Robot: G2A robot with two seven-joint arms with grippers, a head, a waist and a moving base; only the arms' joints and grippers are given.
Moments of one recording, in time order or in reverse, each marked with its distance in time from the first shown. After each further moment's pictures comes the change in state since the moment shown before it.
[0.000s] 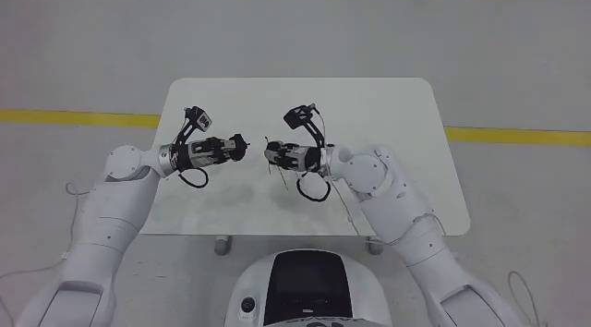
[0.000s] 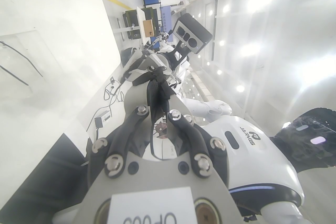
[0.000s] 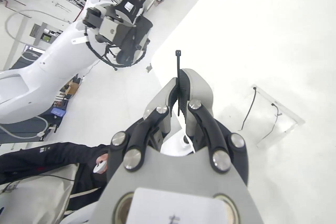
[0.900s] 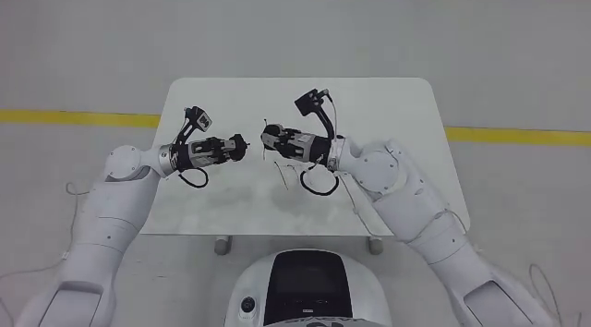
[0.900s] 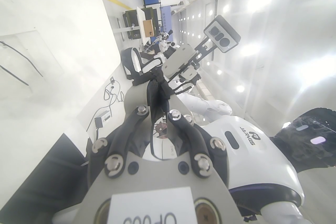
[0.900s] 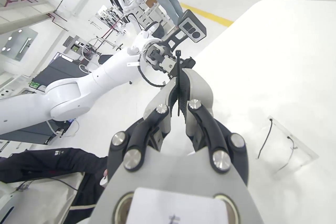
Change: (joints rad) left arm 0.000 0.000 0.000 0.000 0.000 0.000 0.000; right arm 0.047 0.137 -0.119 -0.111 0.208 0.000 -0.218
